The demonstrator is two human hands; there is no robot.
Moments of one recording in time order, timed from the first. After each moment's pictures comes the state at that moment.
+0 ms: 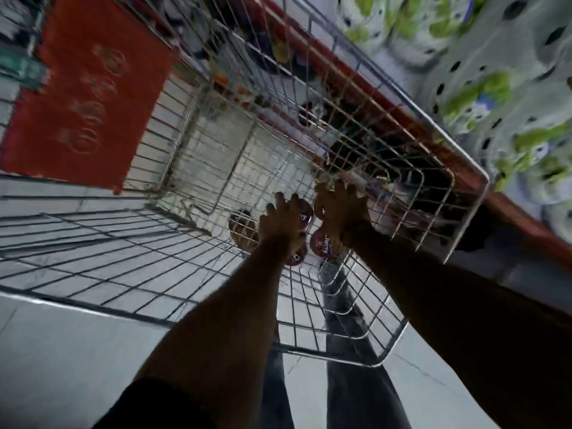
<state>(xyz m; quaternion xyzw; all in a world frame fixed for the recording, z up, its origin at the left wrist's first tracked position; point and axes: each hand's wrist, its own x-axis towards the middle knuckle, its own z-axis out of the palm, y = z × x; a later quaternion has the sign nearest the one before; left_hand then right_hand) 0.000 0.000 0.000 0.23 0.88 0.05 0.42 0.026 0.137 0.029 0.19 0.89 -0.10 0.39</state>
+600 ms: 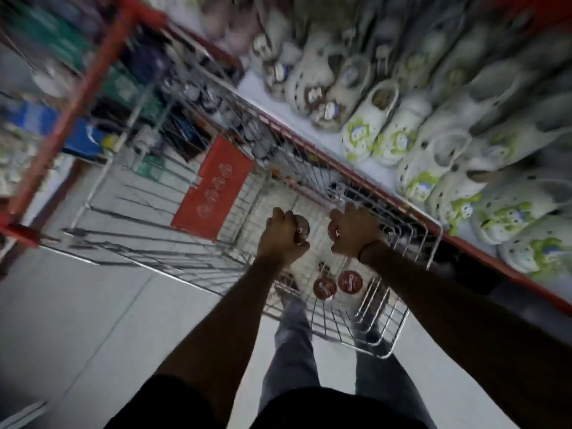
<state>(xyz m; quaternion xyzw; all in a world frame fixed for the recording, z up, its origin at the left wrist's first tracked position) -0.085 -0.045 0.203 0.21 0.92 0.17 0.27 -0.026 0.129 0.201 0.12 0.94 -0.13 0.29</state>
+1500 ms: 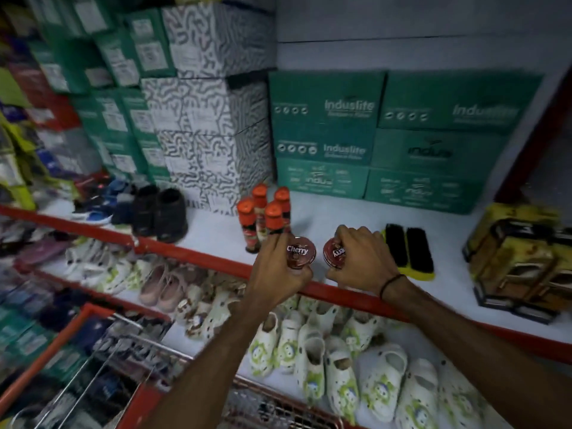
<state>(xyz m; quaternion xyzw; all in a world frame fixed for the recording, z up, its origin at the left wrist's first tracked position) -0.150 0.217 0.528 0.44 0.81 0.39 -0.04 -0.020 0.369 0.558 0.24 0.96 0.01 -0.16</state>
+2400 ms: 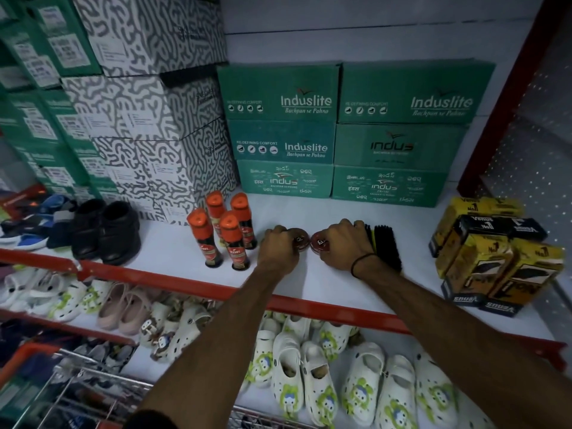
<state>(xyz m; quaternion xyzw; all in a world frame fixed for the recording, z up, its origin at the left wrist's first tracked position) -0.174 0.353 0.512 0.51 0.83 0.22 -0.03 -0.042 0.460 0.536 0.29 0.95 0.05 -0.07</state>
